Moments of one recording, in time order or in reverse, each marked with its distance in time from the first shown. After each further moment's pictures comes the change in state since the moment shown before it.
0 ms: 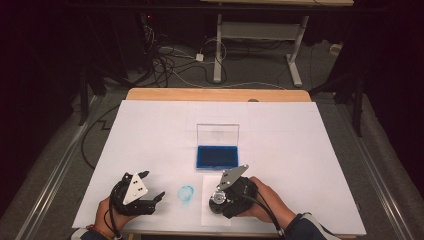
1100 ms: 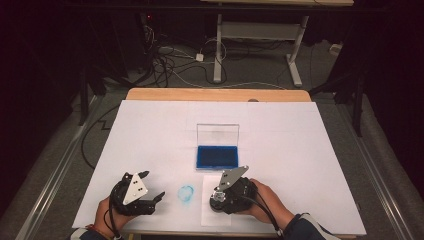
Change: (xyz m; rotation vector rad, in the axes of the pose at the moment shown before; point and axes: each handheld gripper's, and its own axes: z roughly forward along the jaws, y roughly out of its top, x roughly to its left) left arm 0.000 0.000 0.000 0.002 0.001 0.007; right arm 0.000 -0.001 0.001 -0.024 -0.017 -0.014
